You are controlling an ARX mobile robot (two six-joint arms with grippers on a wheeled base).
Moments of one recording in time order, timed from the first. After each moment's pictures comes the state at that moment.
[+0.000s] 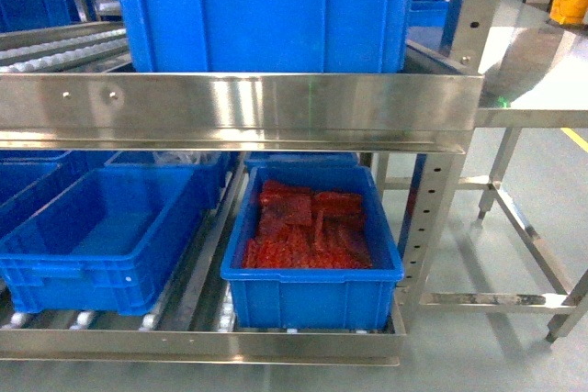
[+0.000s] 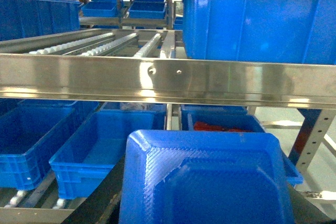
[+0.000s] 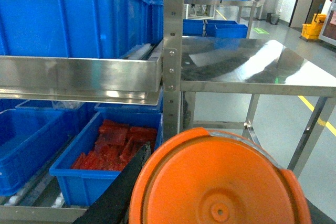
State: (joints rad) left arm 0.00 0.01 0.02 -0.01 0.00 0.00; right arm 0.00 0.00 0.01 -0.01 0.00 -0.01
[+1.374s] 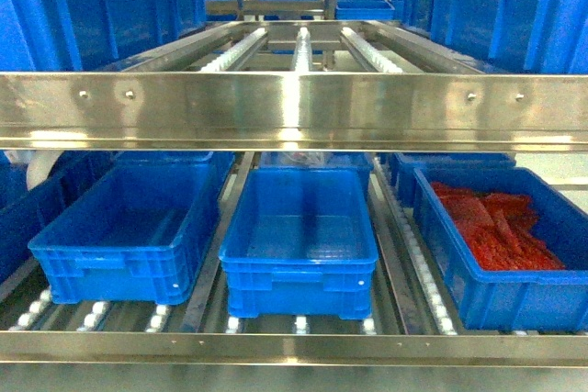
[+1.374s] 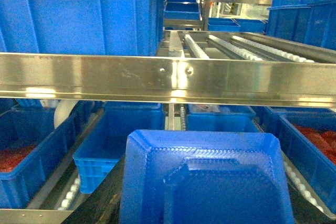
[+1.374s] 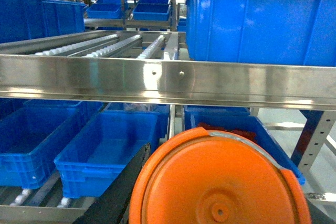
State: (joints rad) left arm 0.00 0.01 0.02 -0.01 0.00 0.00; right arm 0.00 0.00 0.01 -0.01 0.00 -0.01
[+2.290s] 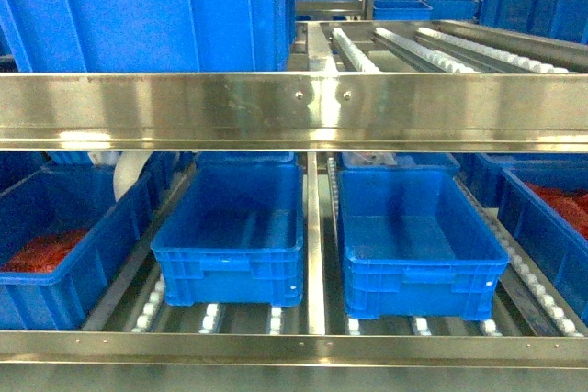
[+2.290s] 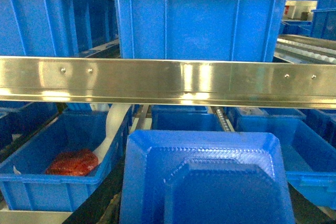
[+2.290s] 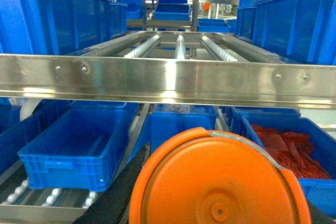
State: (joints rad) left arm 0.00 0.01 0.02 0.00 -0.01 0.00; right arm 0.00 0.00 0.01 -0.01 0.00 -0.01
